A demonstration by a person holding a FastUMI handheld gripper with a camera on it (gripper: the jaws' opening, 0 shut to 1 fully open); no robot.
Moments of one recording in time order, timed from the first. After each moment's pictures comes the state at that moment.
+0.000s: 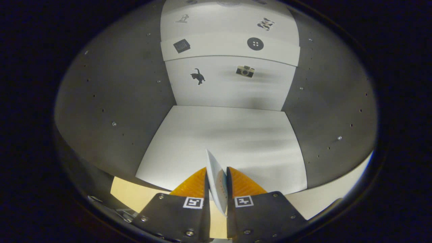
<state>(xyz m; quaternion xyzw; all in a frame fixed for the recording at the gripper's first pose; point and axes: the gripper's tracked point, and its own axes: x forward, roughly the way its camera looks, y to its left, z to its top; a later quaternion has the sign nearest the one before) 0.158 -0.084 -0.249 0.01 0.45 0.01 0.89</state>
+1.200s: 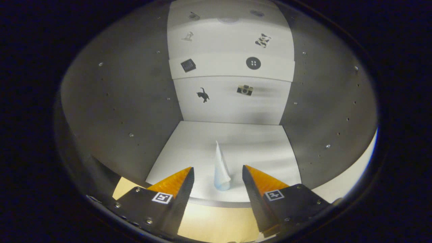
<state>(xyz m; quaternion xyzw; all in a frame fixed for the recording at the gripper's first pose) 0.156 -0.084 -0.203 0.02 0.37 0.02 0.93</state>
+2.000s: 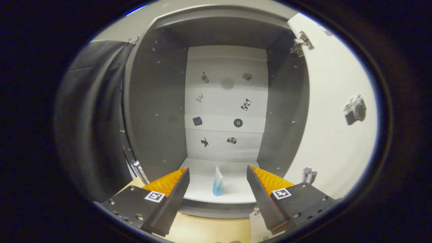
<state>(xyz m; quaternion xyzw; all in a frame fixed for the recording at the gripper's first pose) 0.065 -0.084 -0.049 0.00 0.17 -0.01 0.99</state>
